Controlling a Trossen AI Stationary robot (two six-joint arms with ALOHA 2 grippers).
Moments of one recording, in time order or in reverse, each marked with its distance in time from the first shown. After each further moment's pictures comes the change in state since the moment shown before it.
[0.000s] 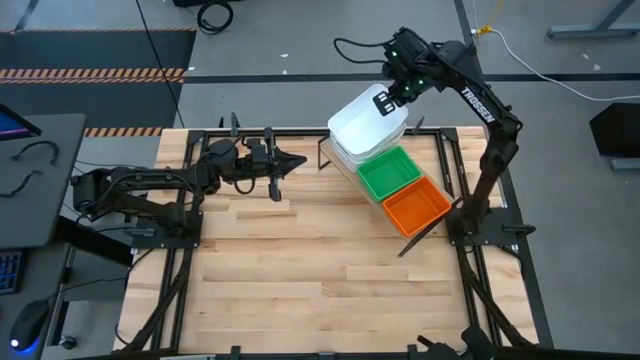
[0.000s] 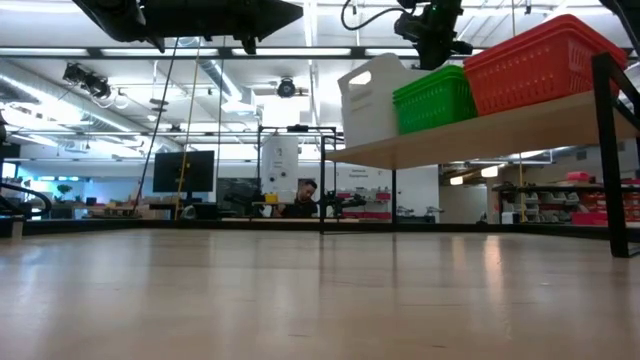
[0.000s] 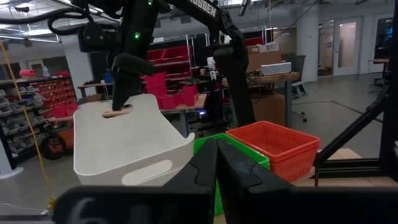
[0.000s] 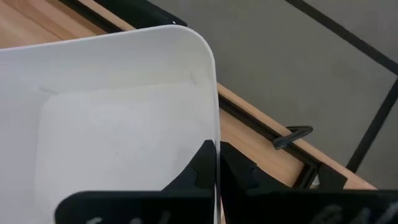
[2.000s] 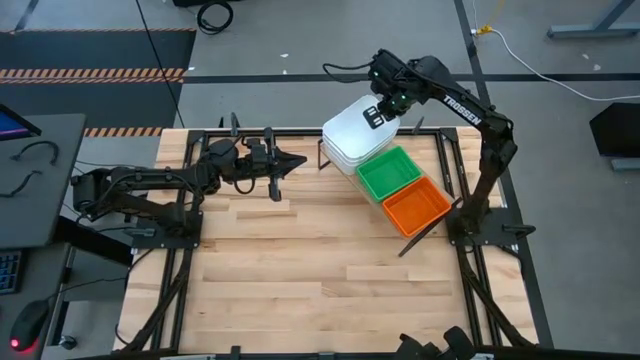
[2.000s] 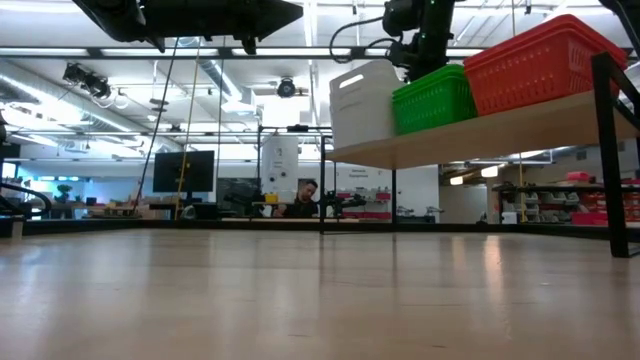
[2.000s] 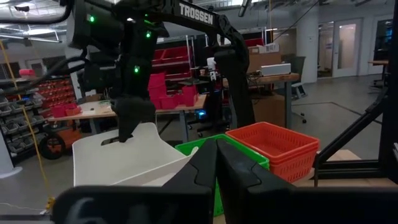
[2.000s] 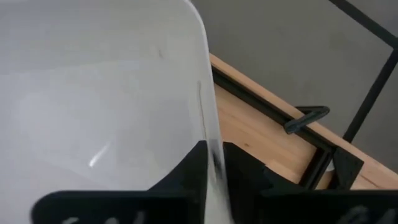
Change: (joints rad) left arm 0.000 0.000 0.000 0.003 0.000 -0.006; right arm 0.046 0.003 -0.220 0.104 0.049 0.089
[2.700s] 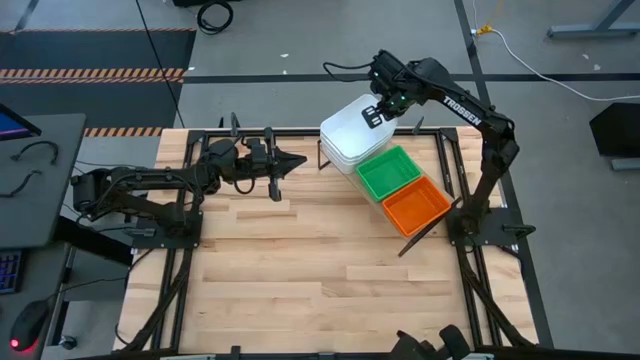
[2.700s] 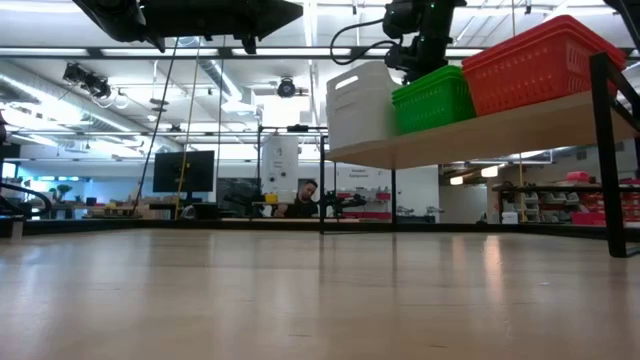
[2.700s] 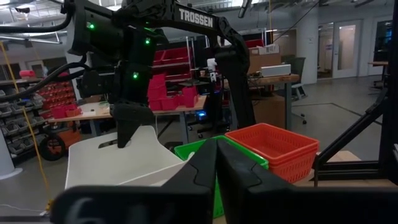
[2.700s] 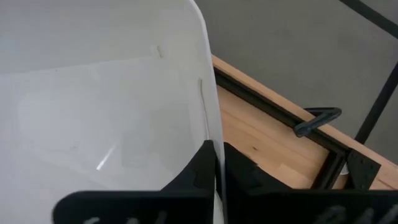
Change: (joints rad) left arm 0.000 0.000 0.000 0.004 0.000 0.000; right arm -0.009 -0.002 -0.059 0.062 -0.034 0.026
